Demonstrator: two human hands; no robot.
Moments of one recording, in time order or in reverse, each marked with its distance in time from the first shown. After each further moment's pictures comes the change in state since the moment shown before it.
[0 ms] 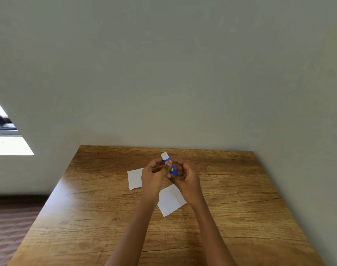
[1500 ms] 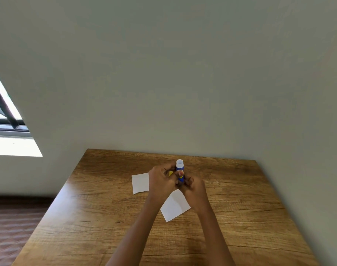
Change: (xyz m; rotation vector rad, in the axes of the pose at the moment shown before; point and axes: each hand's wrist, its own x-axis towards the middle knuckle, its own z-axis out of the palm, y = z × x) left_hand -0.021 0.032 0.004 0.444 -0.081 0.367; right_hand -0.012 -0.023 -0.007 -0.145 -0.036 -0.023
